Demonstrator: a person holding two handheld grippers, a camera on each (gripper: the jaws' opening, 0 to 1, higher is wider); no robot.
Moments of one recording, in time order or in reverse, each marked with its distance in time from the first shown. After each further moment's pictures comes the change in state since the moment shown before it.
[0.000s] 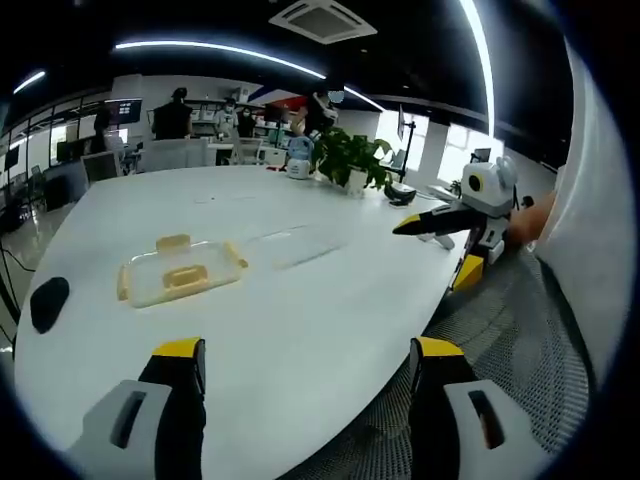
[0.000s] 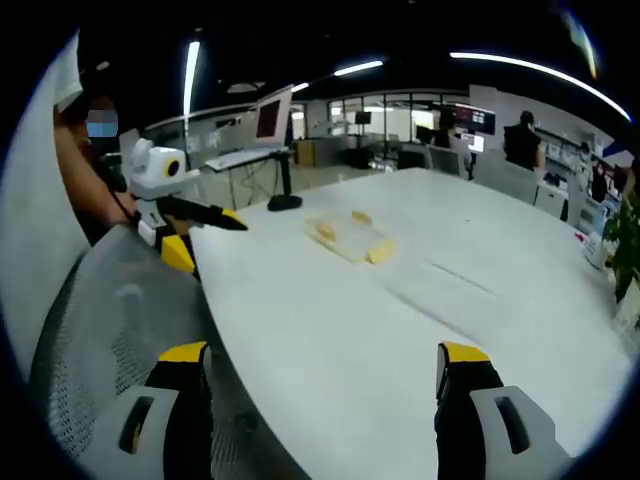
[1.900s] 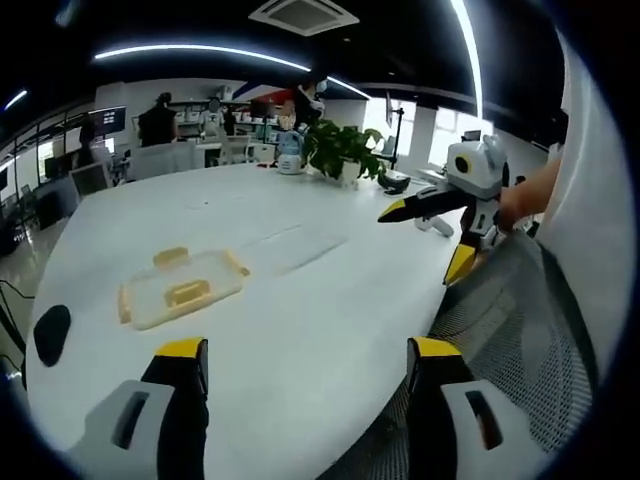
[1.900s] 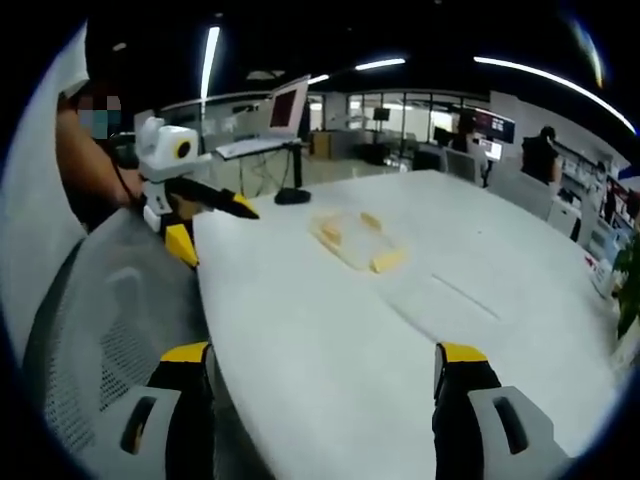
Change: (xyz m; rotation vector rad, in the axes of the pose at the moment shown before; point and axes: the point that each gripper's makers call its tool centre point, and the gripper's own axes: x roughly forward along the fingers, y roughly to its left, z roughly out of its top) left arm 0.008 0.013 0.012 0.078 0.035 -0.022; right arm 0.021 -0.008 0.014 -0.088 0.043 0.039
